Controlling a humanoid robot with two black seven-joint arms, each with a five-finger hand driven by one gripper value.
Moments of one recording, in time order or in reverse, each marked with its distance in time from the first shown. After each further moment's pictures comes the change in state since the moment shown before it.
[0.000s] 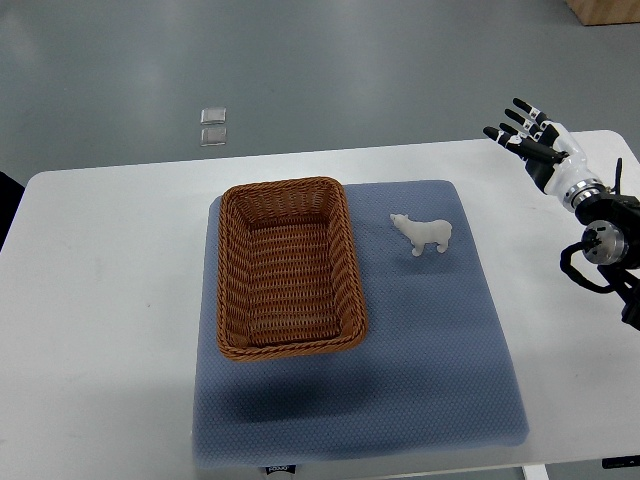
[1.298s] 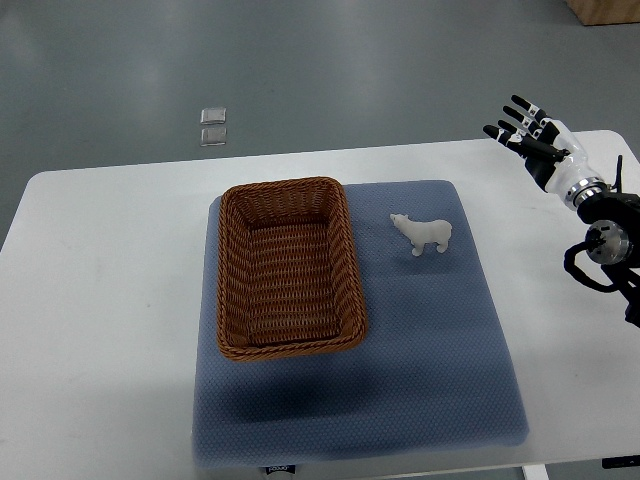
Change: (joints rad) left arm 0.000 0.000 -0.001 0.000 0.000 0.000 0.000; right arm 0.002 -0.009 -0.002 0.001 -0.006 0.036 0.007
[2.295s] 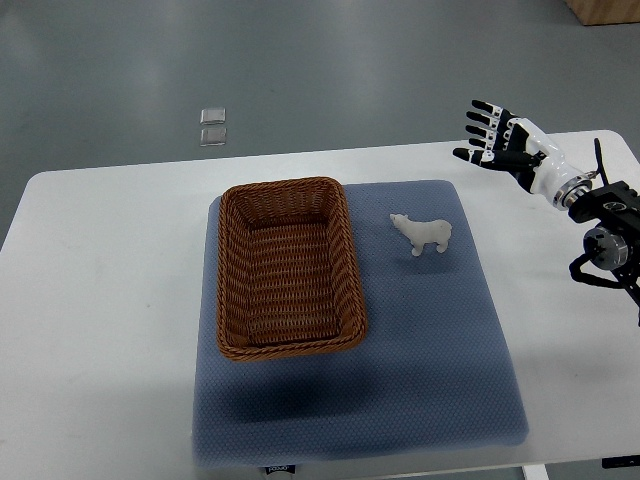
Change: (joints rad) left arm 0.000 0.000 0.000 0.000 0.000 0.000 0.000; right arm 0.003 -0.028 -0.021 0.060 -0.383 0.109 0.080
